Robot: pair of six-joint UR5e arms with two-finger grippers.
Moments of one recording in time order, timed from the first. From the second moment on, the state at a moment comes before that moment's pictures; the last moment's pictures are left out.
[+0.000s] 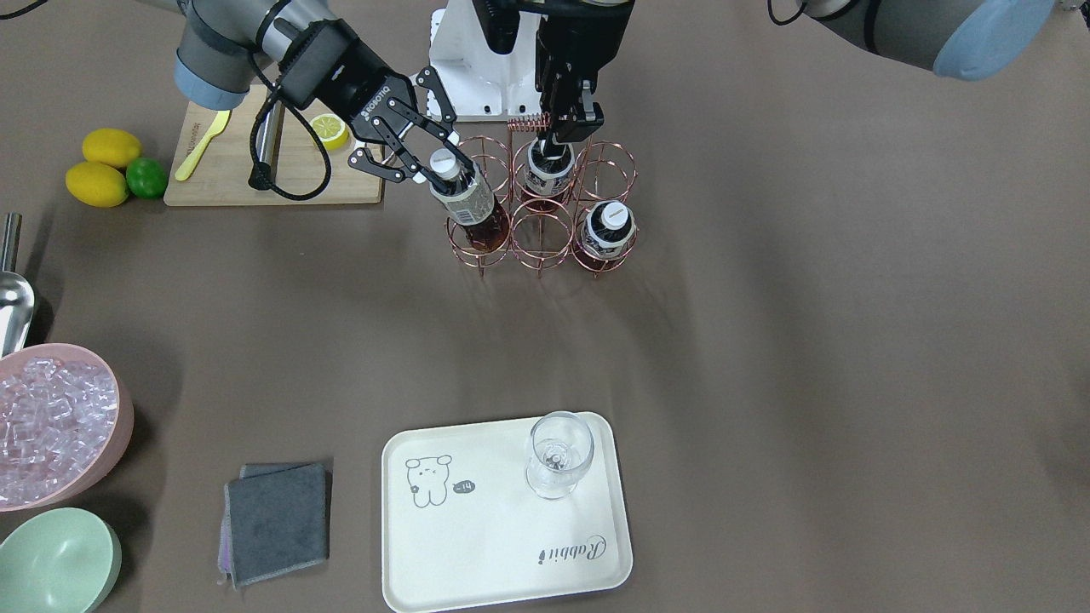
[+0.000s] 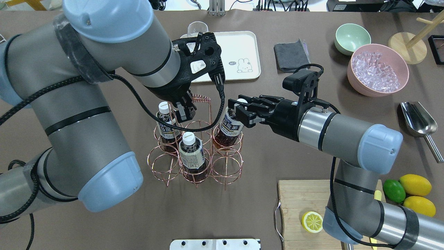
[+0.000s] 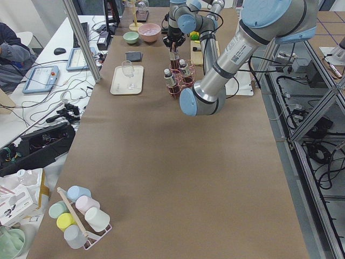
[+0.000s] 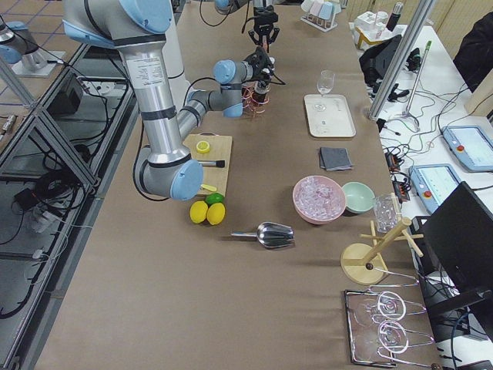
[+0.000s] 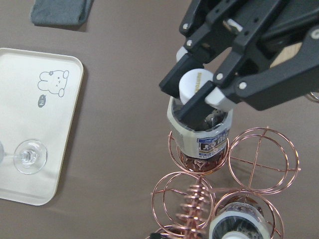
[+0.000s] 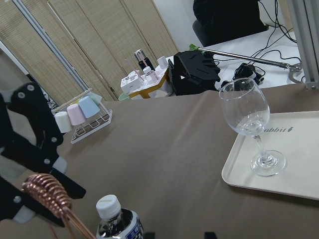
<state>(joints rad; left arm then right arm) -0.64 -2.43 -2.00 -1.20 -1.97 0.16 0.46 -1.25 1.91 -0.49 1.46 0.97</state>
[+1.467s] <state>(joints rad) -0.65 -2.43 -2.00 -1.20 -1.97 0.16 0.65 -1.28 1.98 -0.53 1.65 0.96</state>
